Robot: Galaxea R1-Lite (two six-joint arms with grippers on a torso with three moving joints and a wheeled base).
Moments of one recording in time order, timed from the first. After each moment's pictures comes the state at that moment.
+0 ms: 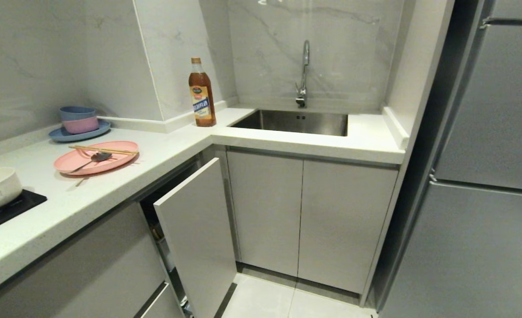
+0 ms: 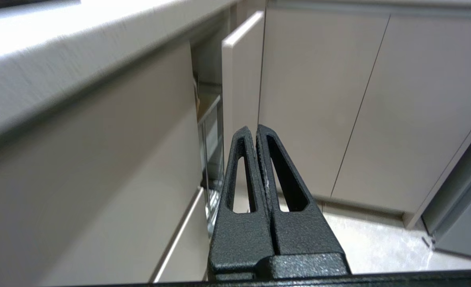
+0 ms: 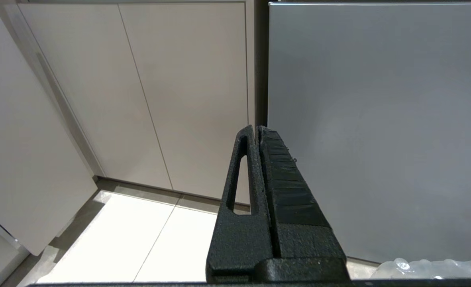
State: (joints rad) left arm 0.00 0.00 -0.05 0.03 0.02 0.00; right arm 0.00 0.00 0.00 0.00 -0.02 0.04
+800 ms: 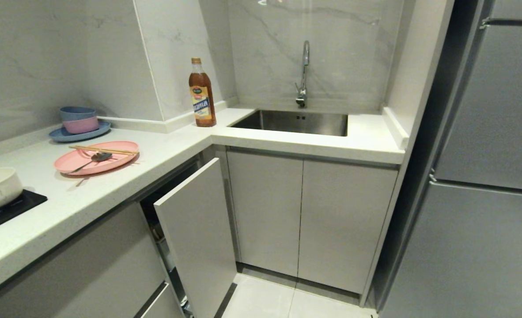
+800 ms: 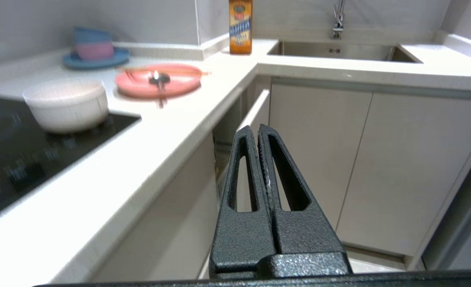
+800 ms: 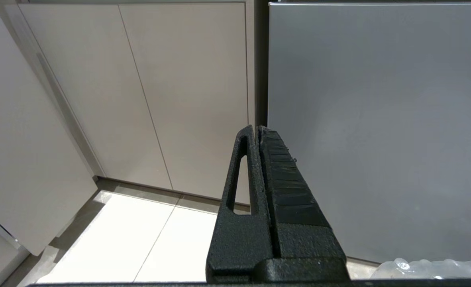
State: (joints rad) left arm 0.01 0.25 -0.73 0.36 0.04 0.04; right arm 0.00 0.00 0.00 0.00 -0.02 0.04
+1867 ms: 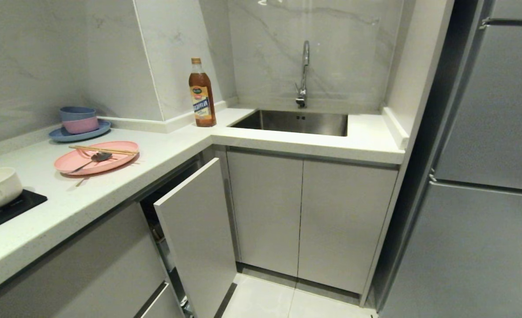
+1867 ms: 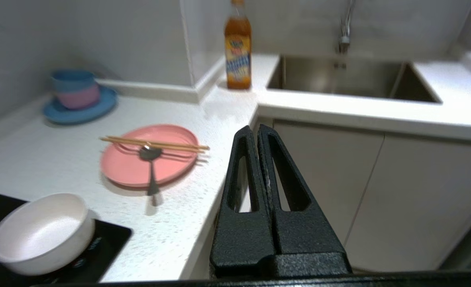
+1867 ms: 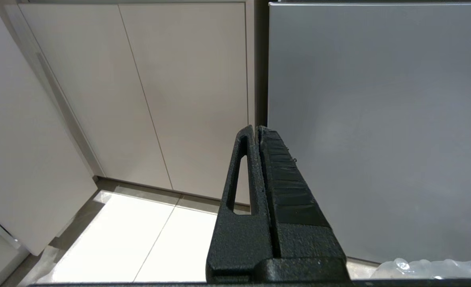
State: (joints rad) left arm -0.03 1.03 -1.30 0.24 0.04 0.07; right arm 0.00 0.00 0.00 0.00 -0.02 0.04
